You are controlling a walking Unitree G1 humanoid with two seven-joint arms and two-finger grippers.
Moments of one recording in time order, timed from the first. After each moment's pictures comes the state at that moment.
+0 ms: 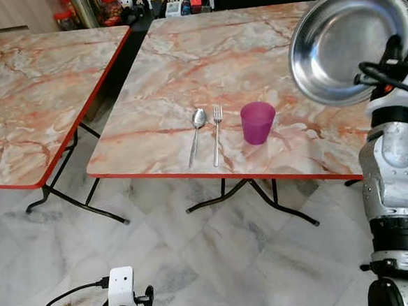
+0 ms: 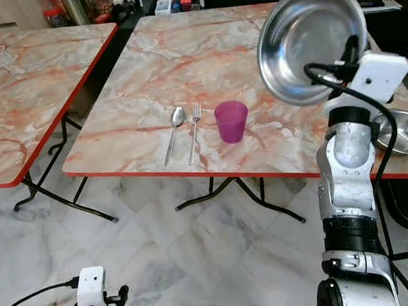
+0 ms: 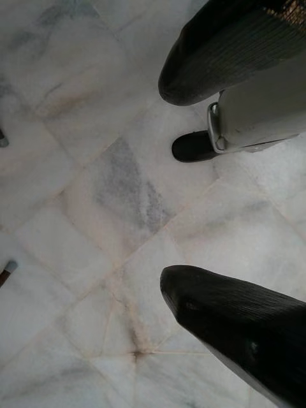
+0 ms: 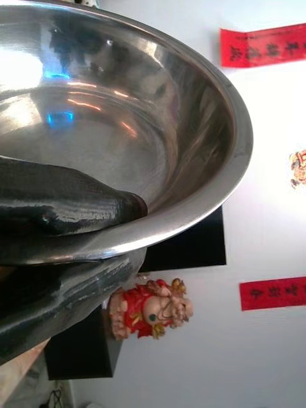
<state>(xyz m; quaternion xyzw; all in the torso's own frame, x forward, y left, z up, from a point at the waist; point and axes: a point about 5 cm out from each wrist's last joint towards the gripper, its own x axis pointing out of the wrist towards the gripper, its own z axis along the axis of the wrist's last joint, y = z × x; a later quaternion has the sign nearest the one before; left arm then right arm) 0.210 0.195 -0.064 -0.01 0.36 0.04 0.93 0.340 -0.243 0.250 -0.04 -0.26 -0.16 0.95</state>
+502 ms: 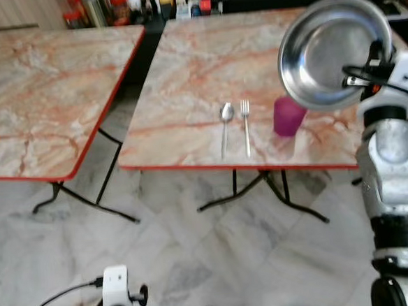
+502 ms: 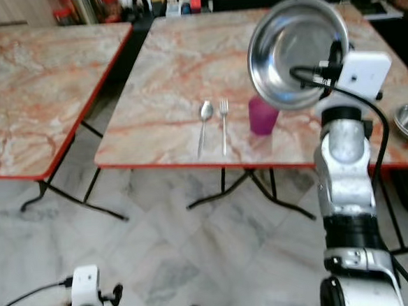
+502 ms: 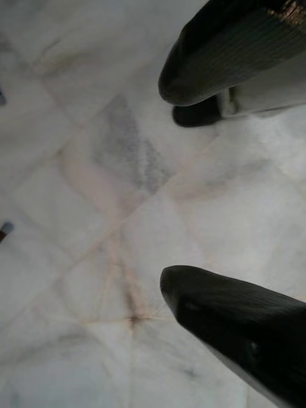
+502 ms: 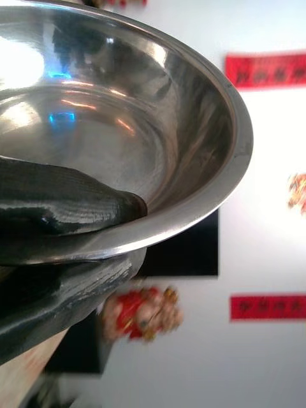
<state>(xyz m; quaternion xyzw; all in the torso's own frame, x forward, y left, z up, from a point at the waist) 0.212 0.200 -0.062 -0.01 0.36 0.06 0.93 0.344 -0.249 0.261 -0.07 -0.25 -0.15 0.96</state>
